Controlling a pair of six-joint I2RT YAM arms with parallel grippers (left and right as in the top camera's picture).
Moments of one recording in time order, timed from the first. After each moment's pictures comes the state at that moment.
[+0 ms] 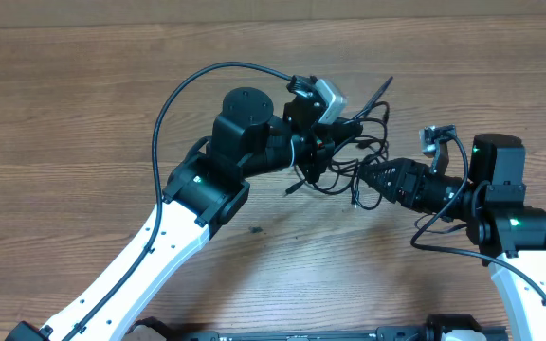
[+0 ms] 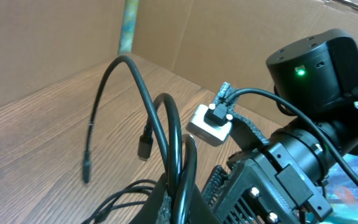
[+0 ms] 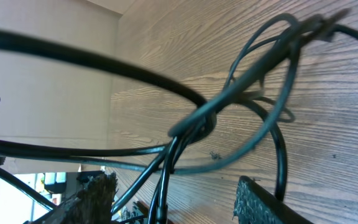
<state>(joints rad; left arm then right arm) -0.62 1.39 1.19 -0.06 0.59 -0.15 -0.01 1.04 0.87 -0.68 -0.87 0.46</state>
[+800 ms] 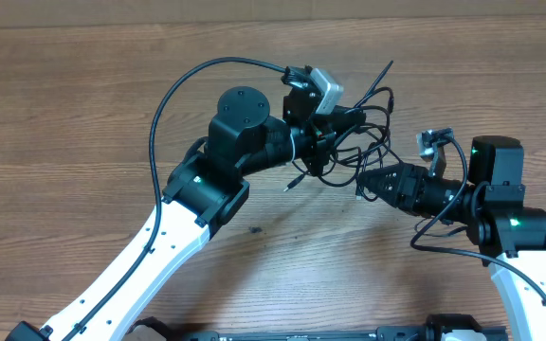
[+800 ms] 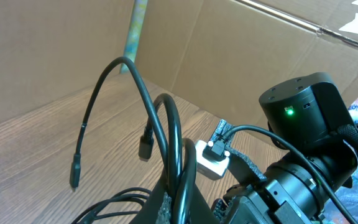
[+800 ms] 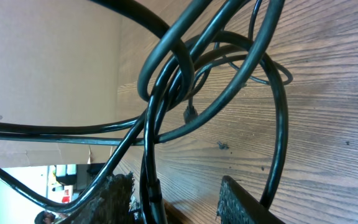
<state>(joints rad) -0.62 1.39 1.19 0.04 0.57 -0.25 -0.01 1.04 0.87 -0.72 -0.91 0.46</state>
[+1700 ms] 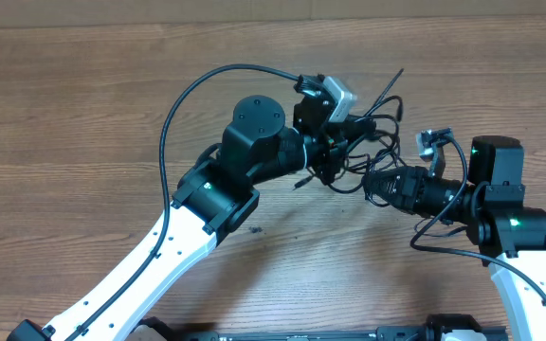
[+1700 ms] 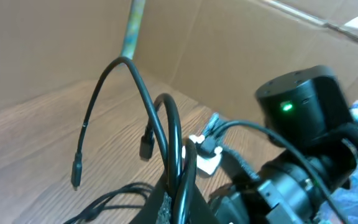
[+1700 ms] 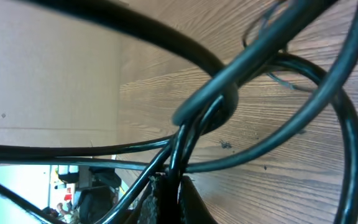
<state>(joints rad) -0.68 1.39 1.19 0.01 0.50 -0.26 -0.01 1.04 0.87 -0.72 -0.92 0.46</state>
